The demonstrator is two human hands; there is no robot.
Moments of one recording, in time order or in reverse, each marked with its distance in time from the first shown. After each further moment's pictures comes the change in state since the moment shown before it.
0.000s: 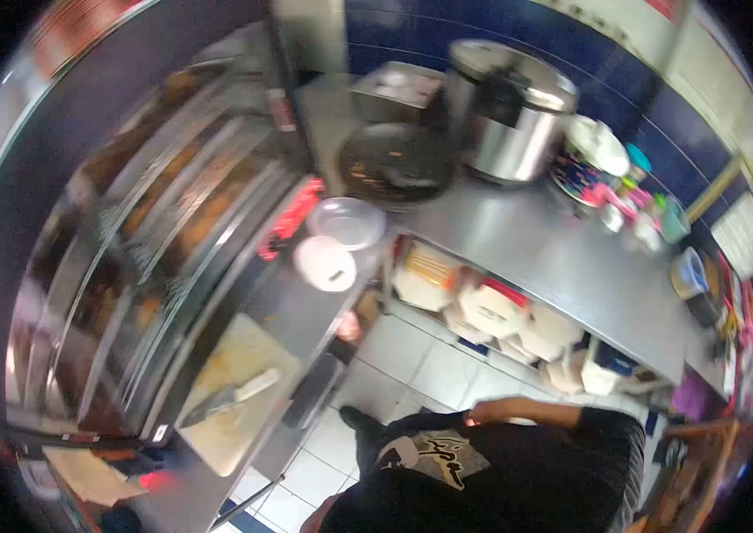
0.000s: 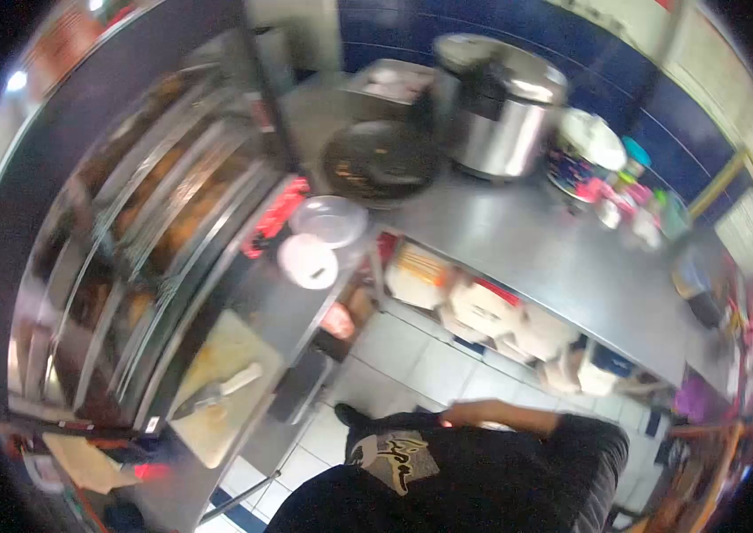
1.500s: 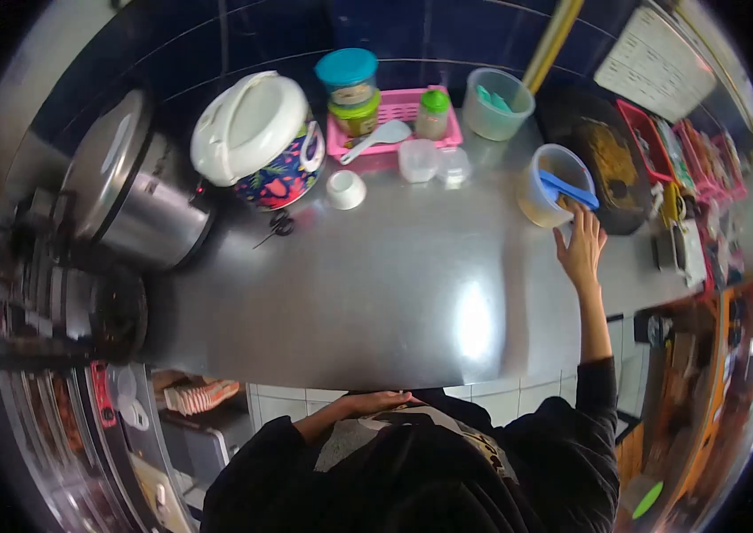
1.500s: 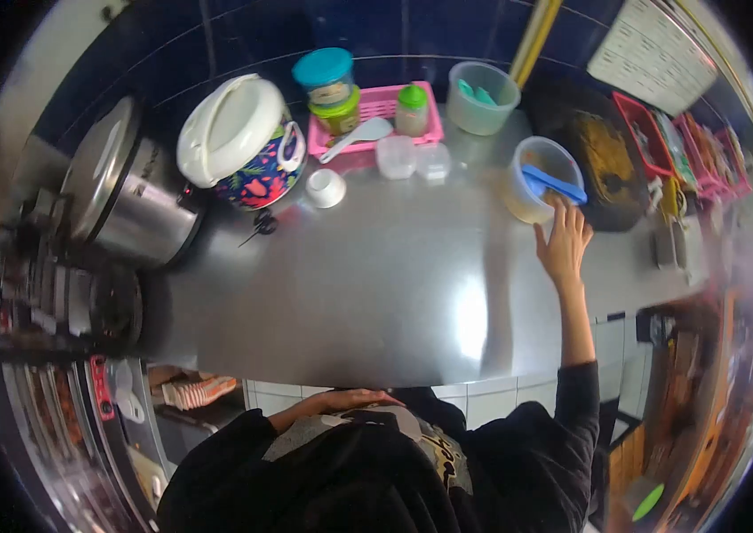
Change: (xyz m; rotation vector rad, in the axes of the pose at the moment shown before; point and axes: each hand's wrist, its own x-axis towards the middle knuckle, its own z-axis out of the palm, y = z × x) left_hand 0.565 0.243 0.599 0.607 -0.886 -0.581; right_hand -0.623 0.536 0.125 -0.164 1.764 1.356
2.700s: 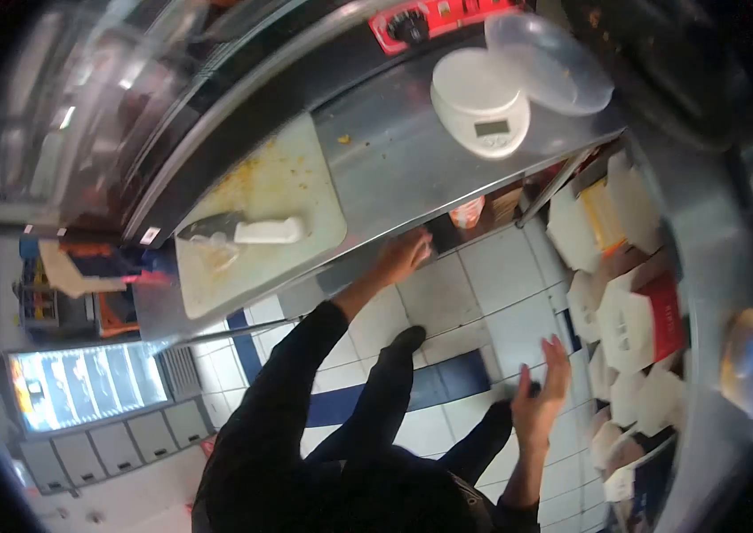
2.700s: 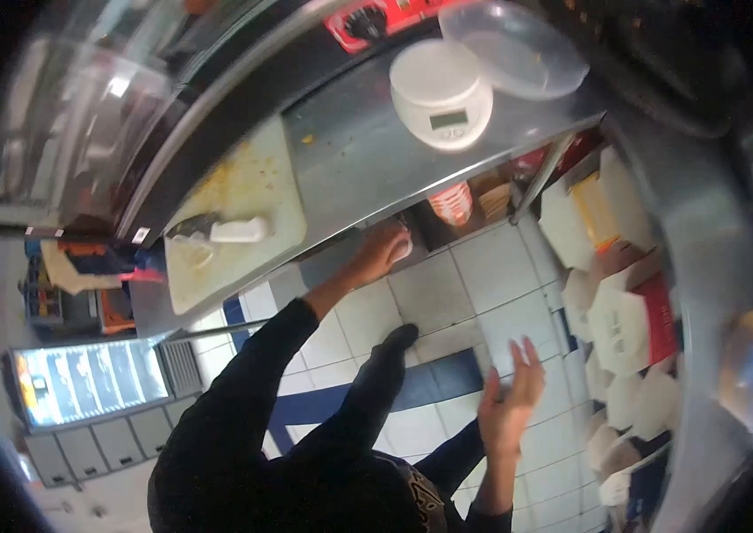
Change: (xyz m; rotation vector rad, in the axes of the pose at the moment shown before) left_hand -0.458 -0.719 -0.150 0.698 2.086 0.161; right_hand -0.545 -0.731 0.004 0.872 -0.779 -0.686
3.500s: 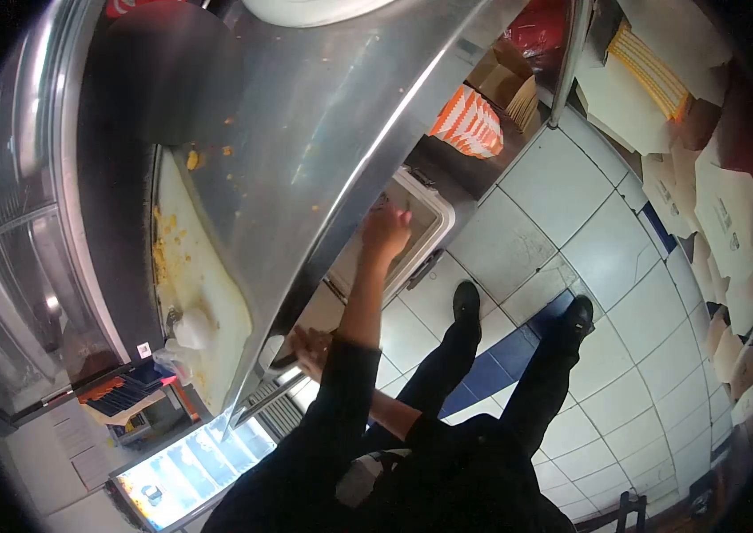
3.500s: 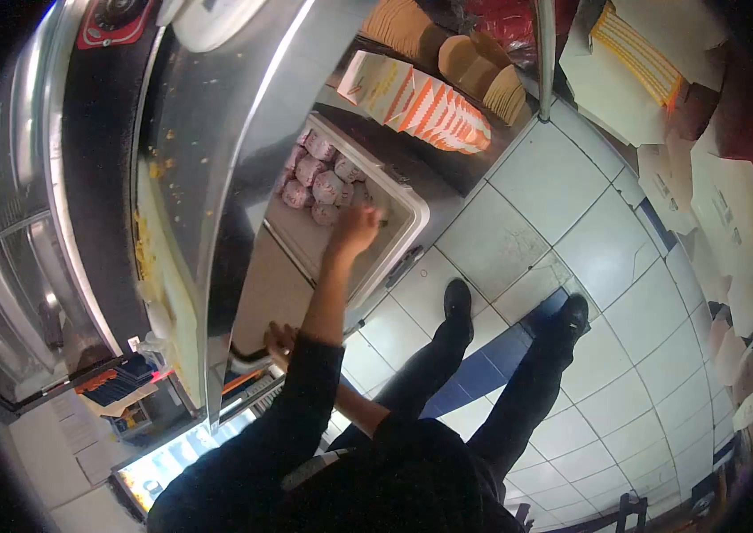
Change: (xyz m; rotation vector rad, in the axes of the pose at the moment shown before) left_hand 0.006 -0.117 0.030 0.328 -0.444 -0.483; right_hand -0.071 -0.201 0.470 0.529 -0.096 -0.316
